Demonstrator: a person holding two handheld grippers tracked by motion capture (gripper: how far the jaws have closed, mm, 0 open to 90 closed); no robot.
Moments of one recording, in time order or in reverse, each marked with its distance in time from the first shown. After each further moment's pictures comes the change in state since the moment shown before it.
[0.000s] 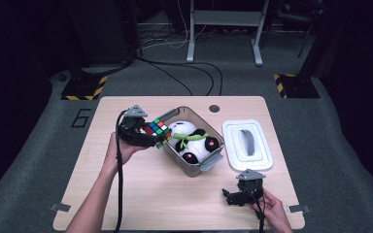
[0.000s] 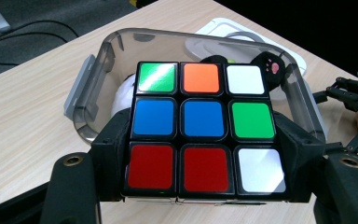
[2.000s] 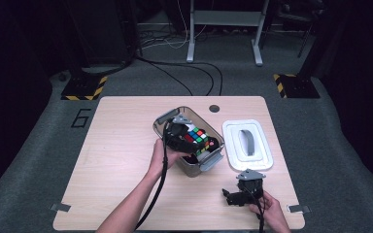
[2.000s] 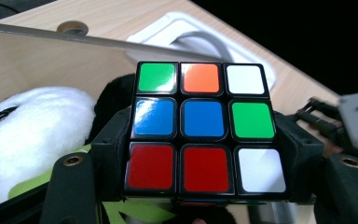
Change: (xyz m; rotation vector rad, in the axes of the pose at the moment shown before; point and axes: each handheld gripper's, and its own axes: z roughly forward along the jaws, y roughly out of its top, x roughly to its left) left arm -0.065 0.012 0.105 0.056 -0.079 -0.015; right arm 0.000 0.000 0.000 -0.003 -0.005 0.007
